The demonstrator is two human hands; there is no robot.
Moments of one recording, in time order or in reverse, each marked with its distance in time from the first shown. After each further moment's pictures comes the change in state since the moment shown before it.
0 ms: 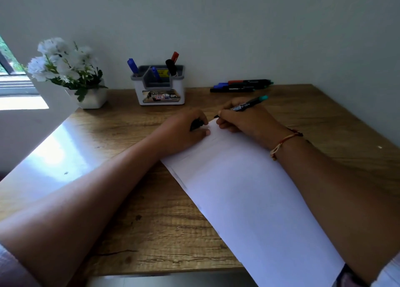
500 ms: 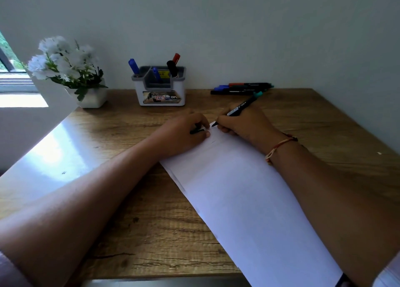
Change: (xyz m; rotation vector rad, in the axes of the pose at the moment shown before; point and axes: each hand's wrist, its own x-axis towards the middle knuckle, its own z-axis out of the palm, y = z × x) left_hand 0.002 0.000 0.000 -0.007 -0.033 -0.024; right_hand 0.000 -0.006 0.003 -0.243 0.047 -0.018
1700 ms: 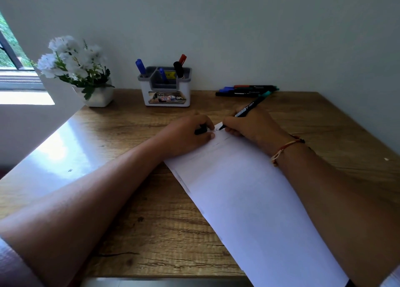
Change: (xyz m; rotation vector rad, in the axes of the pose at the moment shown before) left_hand -0.001 0.000 -0.001 0.002 -0.036 -0.013; right_hand 0.003 0.000 -0.002 -0.032 -0.001 0.079
